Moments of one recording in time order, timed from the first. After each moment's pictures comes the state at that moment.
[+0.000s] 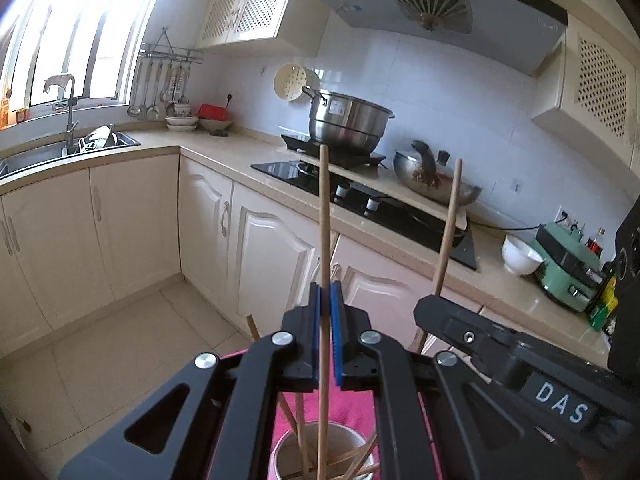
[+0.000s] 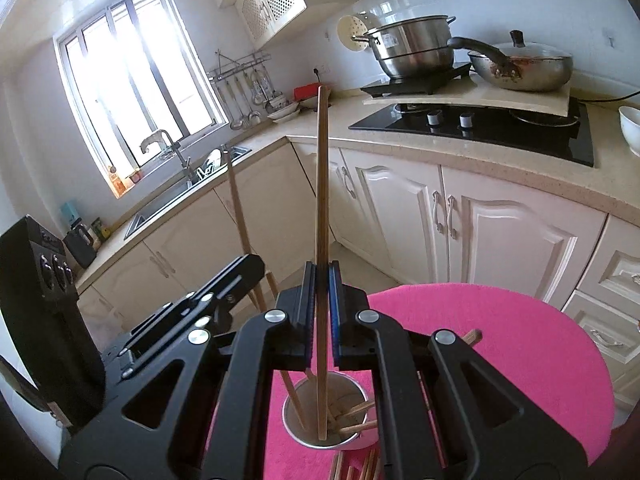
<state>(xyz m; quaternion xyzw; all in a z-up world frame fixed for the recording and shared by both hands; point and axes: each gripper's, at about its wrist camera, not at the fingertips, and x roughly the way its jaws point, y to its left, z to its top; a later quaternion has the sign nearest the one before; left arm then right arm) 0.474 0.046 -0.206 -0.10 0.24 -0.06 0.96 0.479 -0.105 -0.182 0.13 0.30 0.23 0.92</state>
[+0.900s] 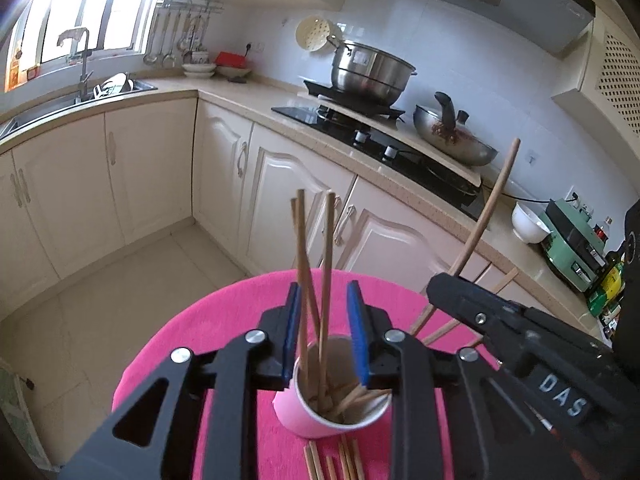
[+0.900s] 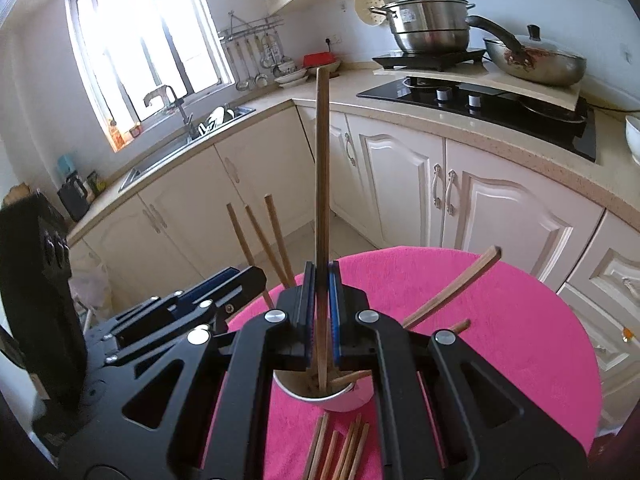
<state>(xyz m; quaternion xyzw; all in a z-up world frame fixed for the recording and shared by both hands) 0.442 0.067 -0.237 -0.13 0.33 -0.04 0.93 0.451 -0.089 -0.205 0.06 0.34 0.24 0.91</state>
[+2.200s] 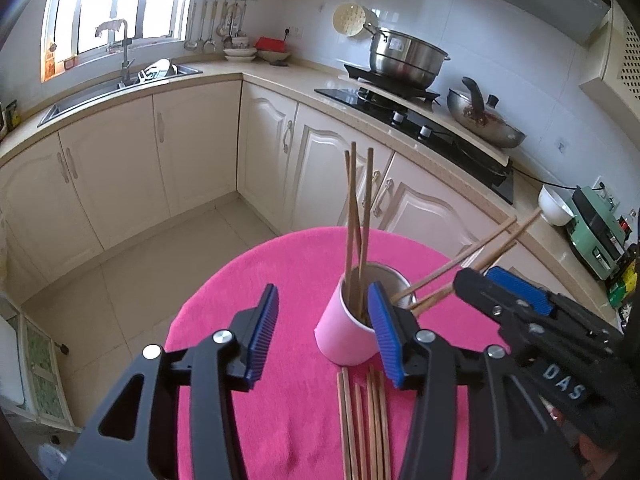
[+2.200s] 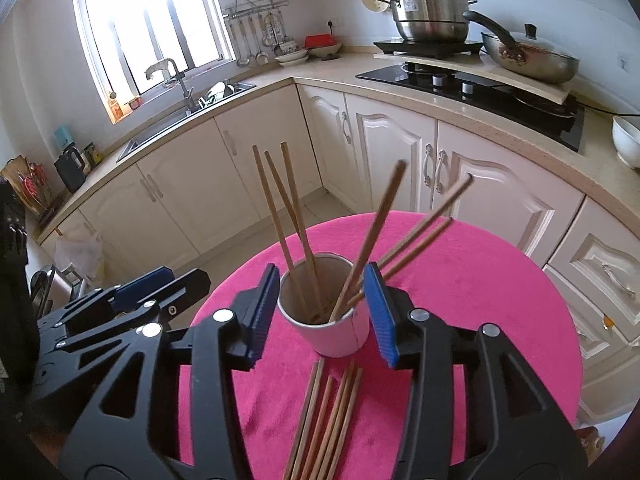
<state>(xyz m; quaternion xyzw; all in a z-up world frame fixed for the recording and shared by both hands) 0.372 0.068 -0.225 -0.12 0.37 0.03 0.92 0.398 -0.099 -0.204 0.03 0.37 0.23 0.90</state>
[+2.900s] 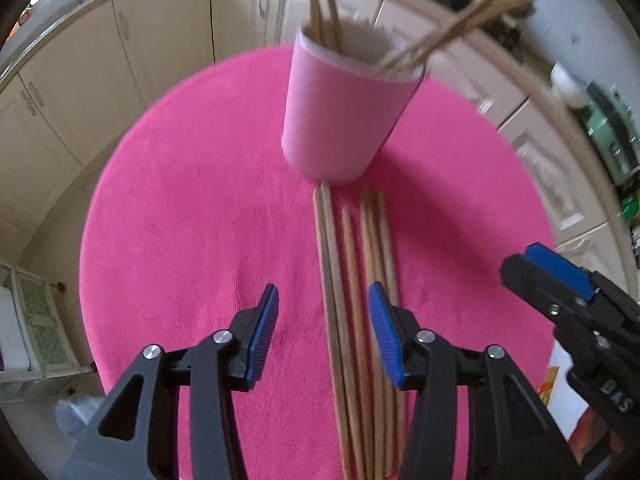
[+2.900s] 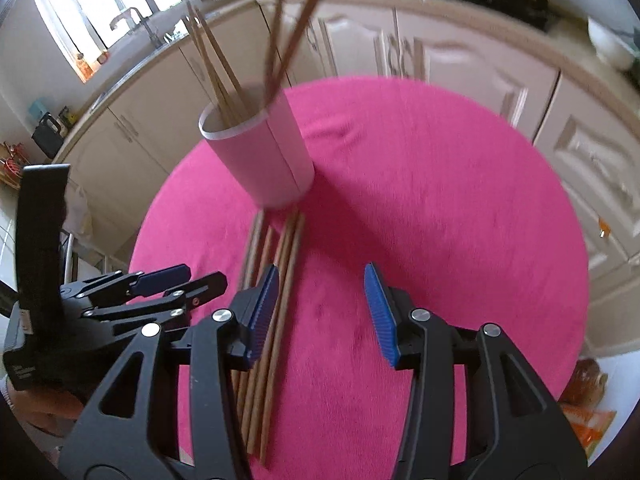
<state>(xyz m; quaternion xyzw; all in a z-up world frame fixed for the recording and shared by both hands) 0.353 0.014 -0.356 -0.09 0.58 -0.01 0.81 0.348 -0.156 -0.301 0.03 0.50 0.20 0.84</state>
